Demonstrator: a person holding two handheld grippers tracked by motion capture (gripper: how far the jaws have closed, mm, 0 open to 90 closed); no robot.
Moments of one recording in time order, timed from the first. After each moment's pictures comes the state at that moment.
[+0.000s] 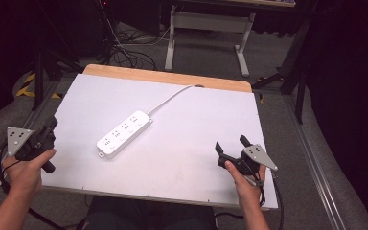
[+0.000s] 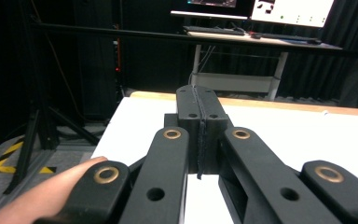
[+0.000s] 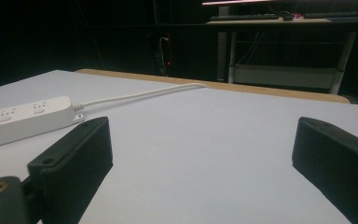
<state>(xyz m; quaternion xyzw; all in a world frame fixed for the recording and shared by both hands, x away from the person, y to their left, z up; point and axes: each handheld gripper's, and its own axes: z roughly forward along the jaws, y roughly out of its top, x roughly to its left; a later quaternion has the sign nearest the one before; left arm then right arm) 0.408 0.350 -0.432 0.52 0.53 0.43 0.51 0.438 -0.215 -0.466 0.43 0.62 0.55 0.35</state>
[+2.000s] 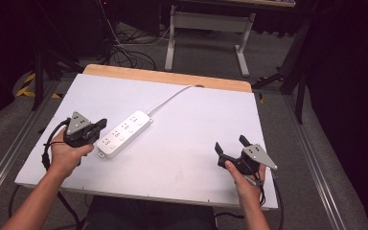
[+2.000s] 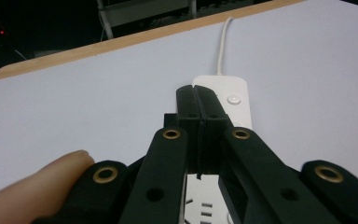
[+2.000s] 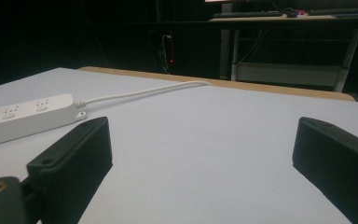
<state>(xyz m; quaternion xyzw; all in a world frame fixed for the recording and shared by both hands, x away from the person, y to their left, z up) 0.461 0.272 -0.429 0.73 0.42 0.31 0.44 0.439 -0.216 -0.467 0.43 0.63 0.55 0.35</state>
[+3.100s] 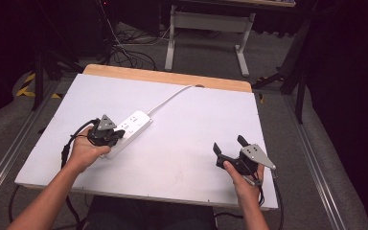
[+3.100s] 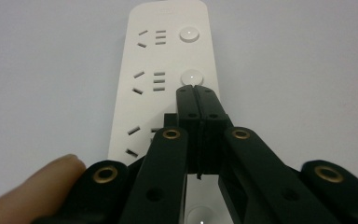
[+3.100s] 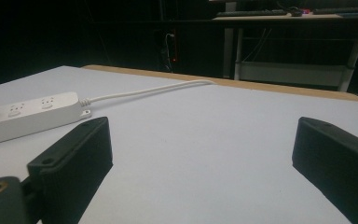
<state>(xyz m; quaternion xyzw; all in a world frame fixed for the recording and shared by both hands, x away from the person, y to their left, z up) 0.493 0.234 -0.458 0.83 0.38 0.22 0.35 0.439 -0.212 -0.467 0.42 0.63 0.55 0.34</state>
